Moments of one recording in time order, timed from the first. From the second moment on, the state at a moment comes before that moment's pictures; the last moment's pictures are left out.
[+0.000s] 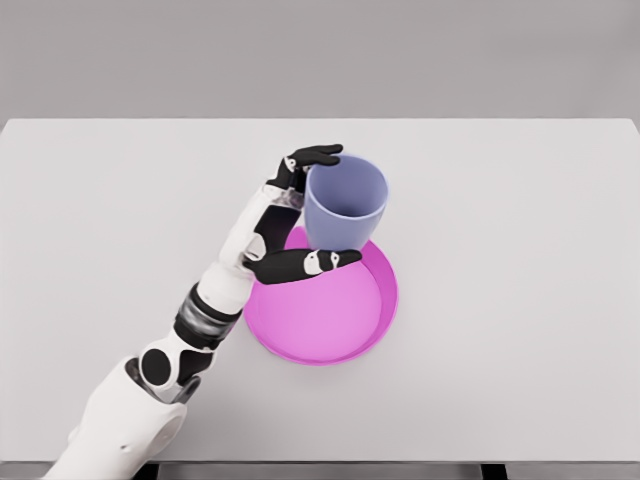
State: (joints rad) left arm -0.19 0.23 -0.60 -1.66 0.38 -0.61 -0.13; right arm 0.02 0.00 0.24 0.05 -0.08 -0.07 -0.09
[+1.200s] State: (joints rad) left arm -0.10 0.23 -0.56 -1.59 0.31 -0.61 -0.14; right arm 0.02 0.00 0.24 0.05 -0.08 -0.07 -0.09
